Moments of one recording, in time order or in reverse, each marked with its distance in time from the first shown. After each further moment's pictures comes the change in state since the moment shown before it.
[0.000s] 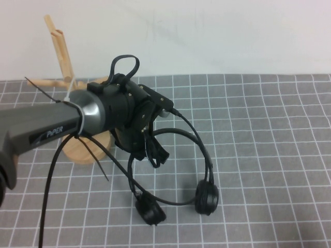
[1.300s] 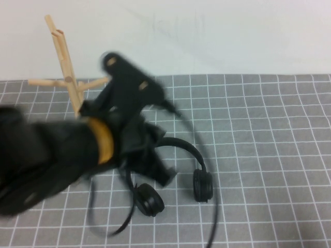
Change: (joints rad) right arm 0.000 0.000 0.000 -0.018 0.000 0.000; left arm -0.247 -0.722 0.375 0.006 -0.239 -0.055
